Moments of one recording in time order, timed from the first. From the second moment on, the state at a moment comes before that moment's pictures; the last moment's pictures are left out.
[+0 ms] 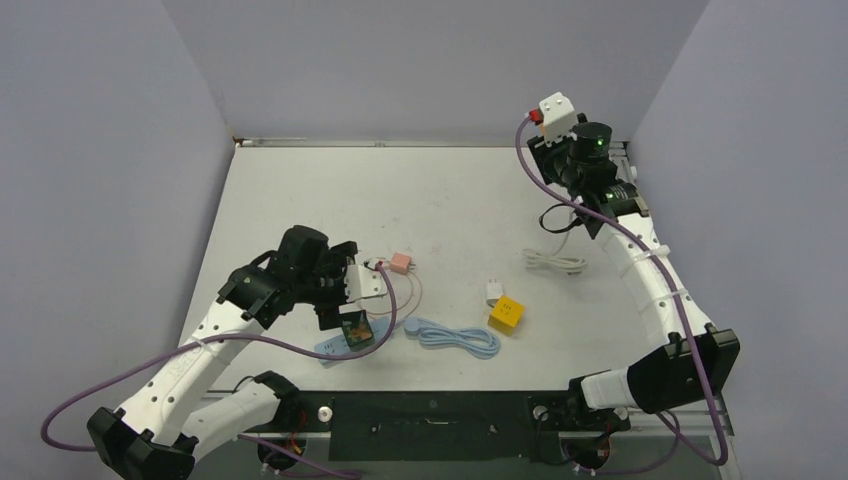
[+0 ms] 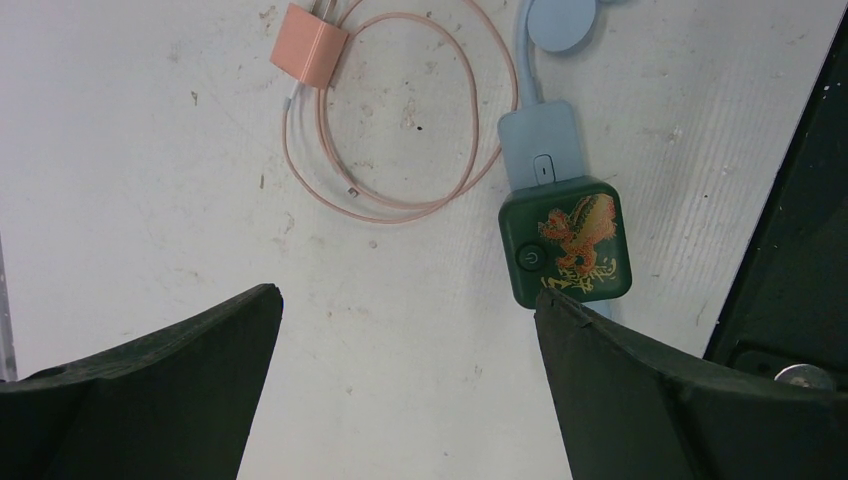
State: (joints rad) left arm -0.56 0.95 0.97 -0.92 0.27 0.85; right arm 0.24 1.36 1.40 -0.33 0.20 -0.40
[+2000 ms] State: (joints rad) left arm -0.55 0.94 0.99 -0.93 0.26 0.79; right arm 0.47 1.76 1.35 -0.41 -0.47 -0.75
